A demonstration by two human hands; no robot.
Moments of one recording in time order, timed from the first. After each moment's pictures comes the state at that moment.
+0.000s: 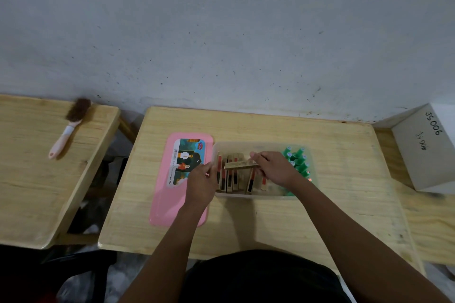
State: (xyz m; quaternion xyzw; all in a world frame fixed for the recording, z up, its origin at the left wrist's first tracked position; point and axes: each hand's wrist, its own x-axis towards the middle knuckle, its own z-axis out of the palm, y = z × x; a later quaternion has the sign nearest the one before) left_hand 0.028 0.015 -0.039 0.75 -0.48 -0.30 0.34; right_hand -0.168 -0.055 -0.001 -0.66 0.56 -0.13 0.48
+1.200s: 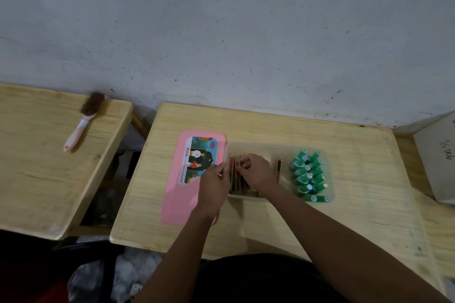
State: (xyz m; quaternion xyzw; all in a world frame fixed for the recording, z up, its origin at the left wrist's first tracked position) left_hand 0.027 0.018 -0.043 0.75 -0.47 -0.31 0.35; right_hand -0.090 -0.053 -0.048 -0.65 0.63 -0.10 0.40
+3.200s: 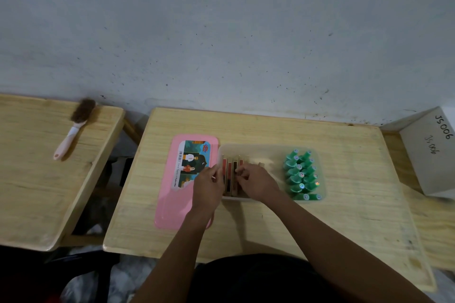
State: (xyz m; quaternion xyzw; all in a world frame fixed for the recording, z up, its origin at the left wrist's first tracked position) left_hand 0.027 0.017 -0.051 0.75 -0.47 -0.30 0.36; right_hand -0.110 -0.034 -0.037 -0.68 0.61 -0.05 0.40
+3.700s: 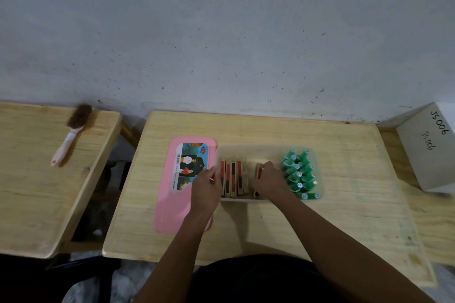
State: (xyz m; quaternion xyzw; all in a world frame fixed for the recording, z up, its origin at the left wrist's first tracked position) left_hand 0.024 0.019 -0.044 0.74 -0.46 -0.32 0.36; right_hand -0.137 -0.044 -0.045 -0.58 0.72 -0.01 0.37
